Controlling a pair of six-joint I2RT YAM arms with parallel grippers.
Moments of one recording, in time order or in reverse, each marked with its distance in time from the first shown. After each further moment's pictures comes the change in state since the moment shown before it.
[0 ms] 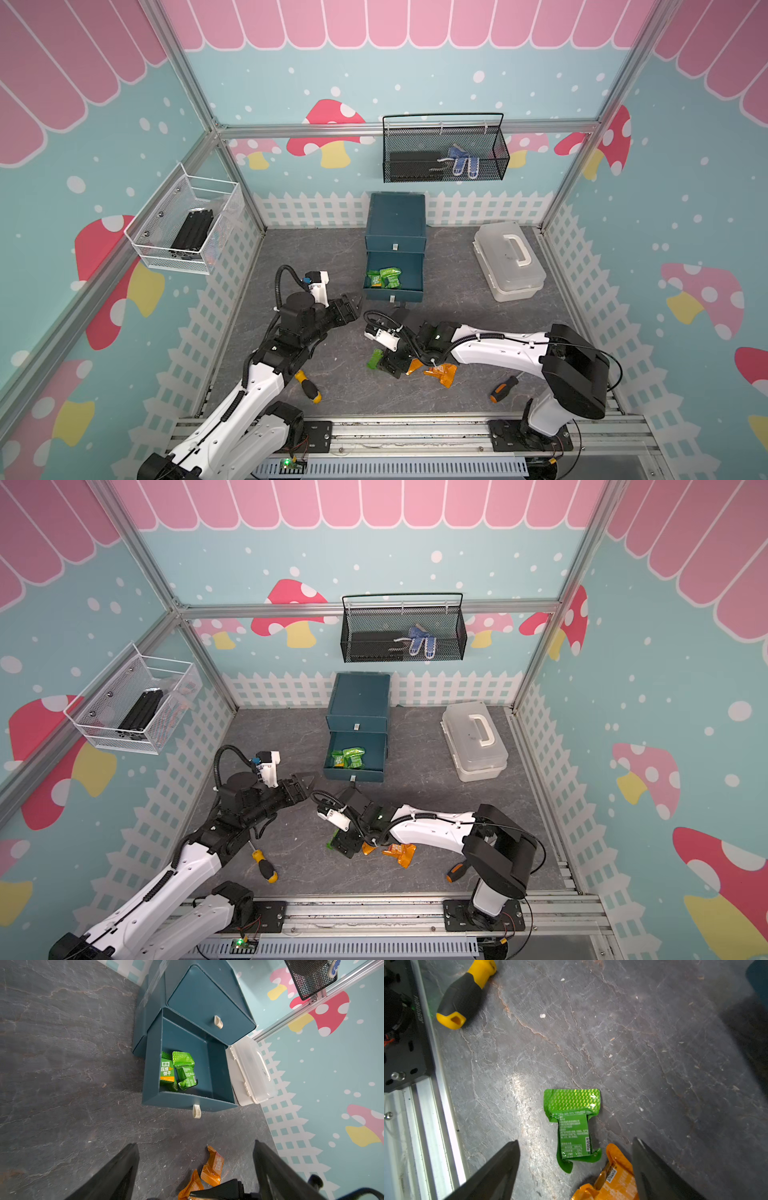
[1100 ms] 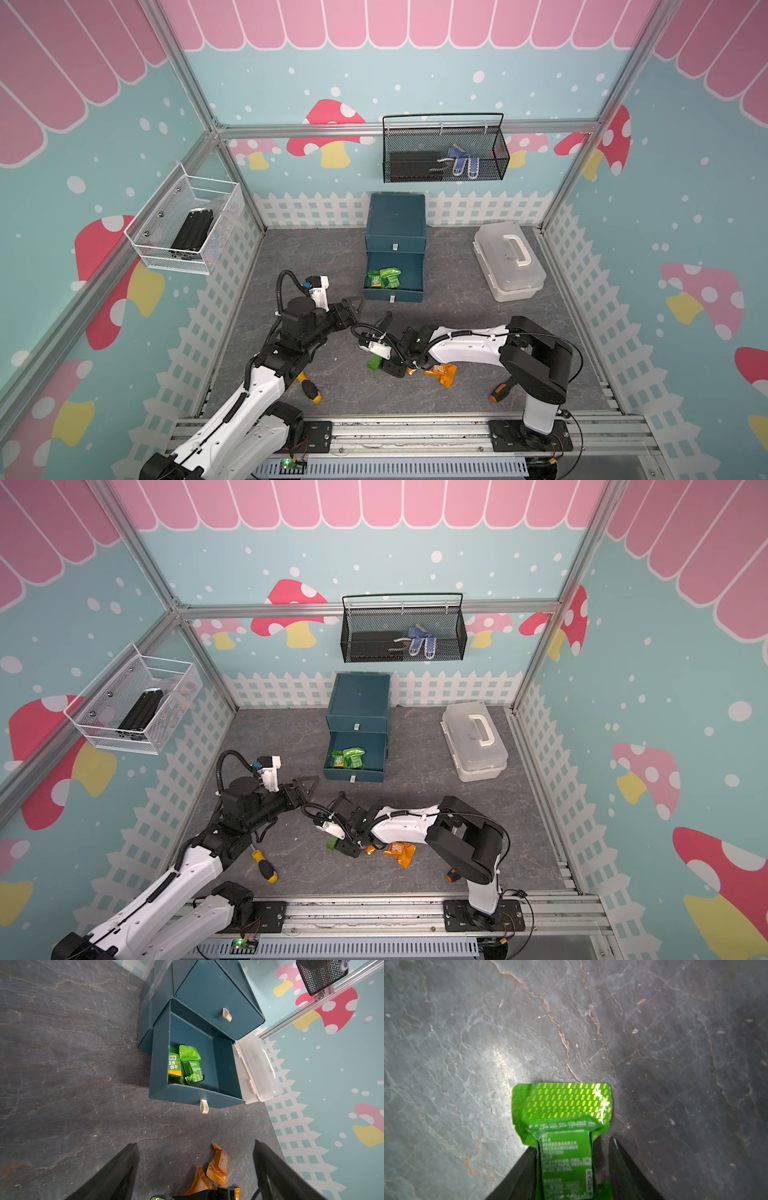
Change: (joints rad) left arm 0.000 -0.008 -0.043 0.036 -0.004 0.000; right arm 0.010 0.192 0.060 -0.016 0.055 -0.070
